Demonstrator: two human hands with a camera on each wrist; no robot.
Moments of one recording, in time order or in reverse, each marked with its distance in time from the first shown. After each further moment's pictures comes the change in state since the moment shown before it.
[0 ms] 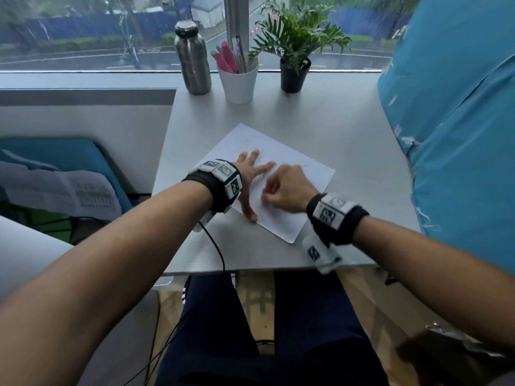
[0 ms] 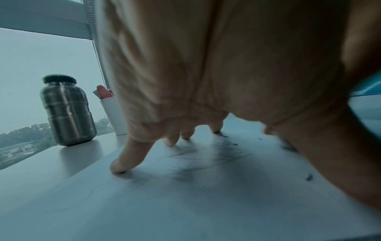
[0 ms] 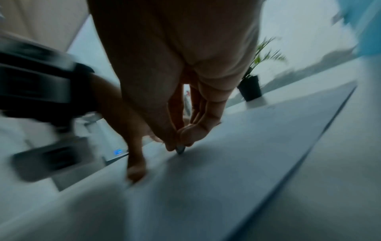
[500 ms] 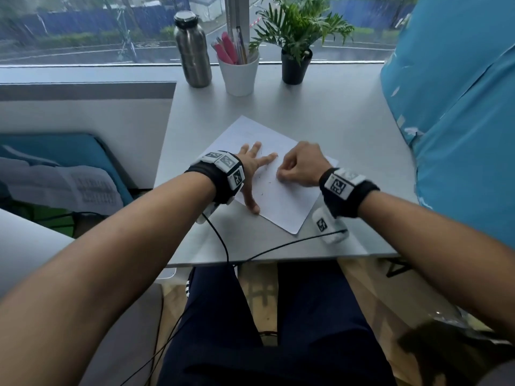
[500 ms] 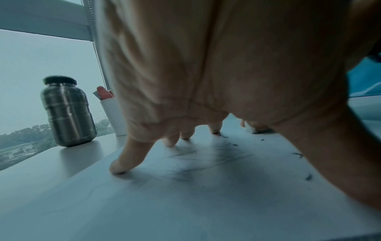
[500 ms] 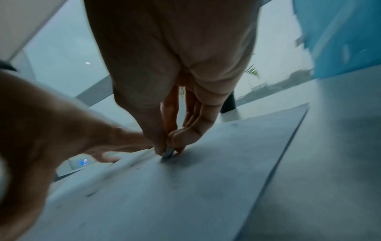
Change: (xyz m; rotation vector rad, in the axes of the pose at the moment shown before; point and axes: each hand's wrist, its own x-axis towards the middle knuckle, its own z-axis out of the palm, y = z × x) left_hand -0.001 0.002 0.001 -0.007 0.004 0.006; right_hand 0.018 0.022 -0.020 0.009 0.080 0.069
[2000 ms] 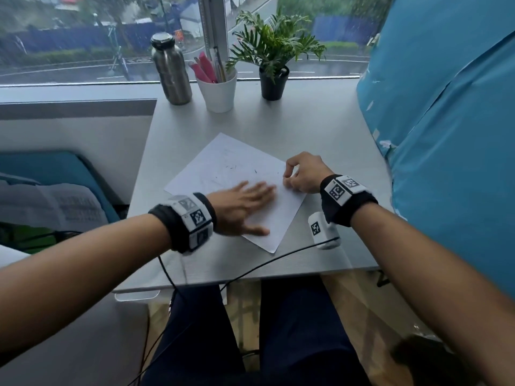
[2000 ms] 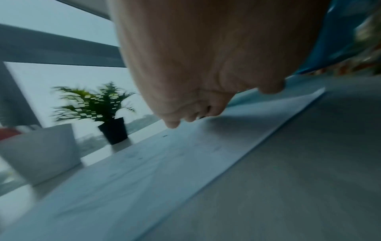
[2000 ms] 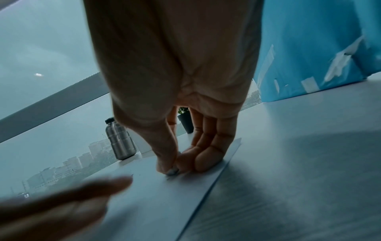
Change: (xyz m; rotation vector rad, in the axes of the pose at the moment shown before) left_hand -0.021 0.027 0.031 0.183 0.181 0.464; right_hand 0.014 0.059 -0.023 0.060 -0.012 0.212
